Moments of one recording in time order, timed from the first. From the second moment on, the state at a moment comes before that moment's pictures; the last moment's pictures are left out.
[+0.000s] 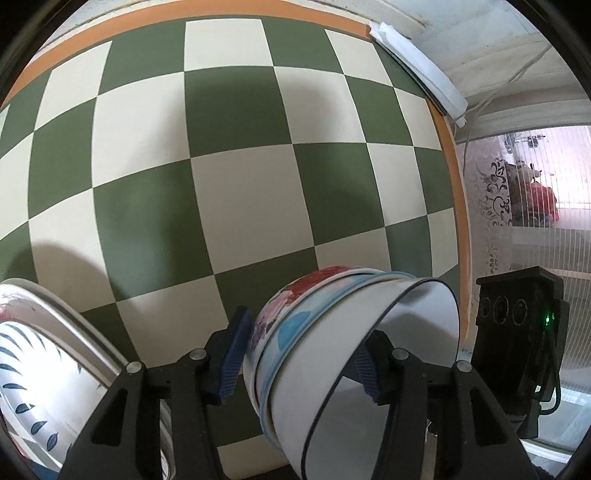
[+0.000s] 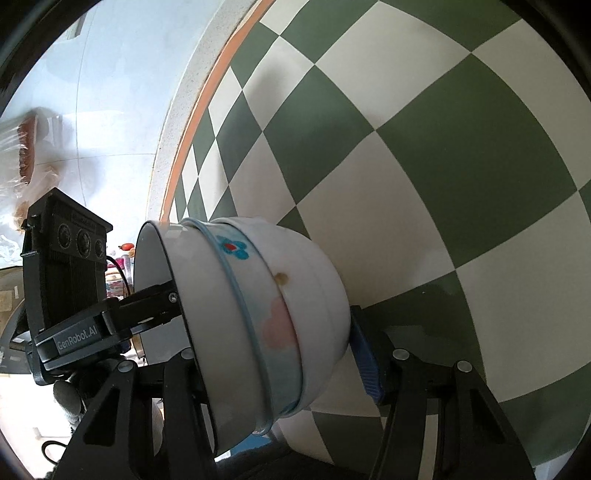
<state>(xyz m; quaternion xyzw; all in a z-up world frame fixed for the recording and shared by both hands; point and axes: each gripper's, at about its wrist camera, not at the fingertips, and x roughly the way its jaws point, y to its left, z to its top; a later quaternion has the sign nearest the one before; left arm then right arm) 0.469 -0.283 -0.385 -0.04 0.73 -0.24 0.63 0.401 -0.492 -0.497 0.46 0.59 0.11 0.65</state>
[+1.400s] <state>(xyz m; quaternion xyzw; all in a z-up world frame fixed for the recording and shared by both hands) 0.457 -0.064 -0.326 -0.14 0.70 -0.11 0.69 0.476 -0.286 -0.442 0.36 0.65 0.24 0.62</state>
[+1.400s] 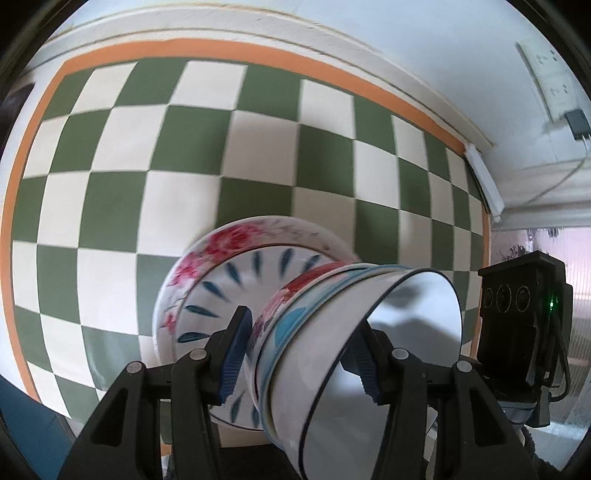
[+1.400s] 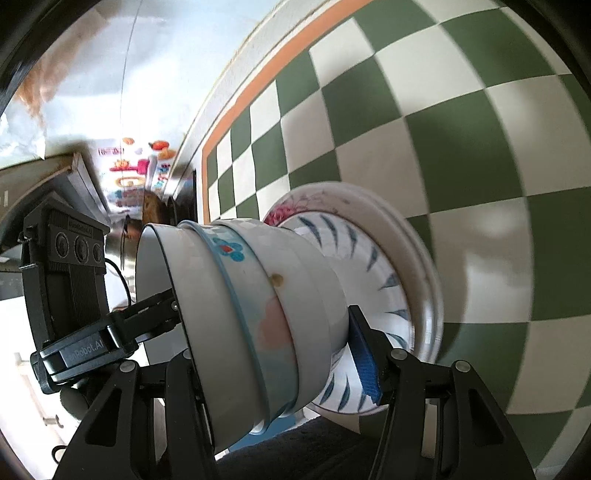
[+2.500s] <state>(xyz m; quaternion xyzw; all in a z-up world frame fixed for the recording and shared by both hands) 0.448 -0.038 -0.356 -0.17 0.70 -0.08 0.68 0.500 -0.242 -0.474 0.30 0.70 0.23 0.60</state>
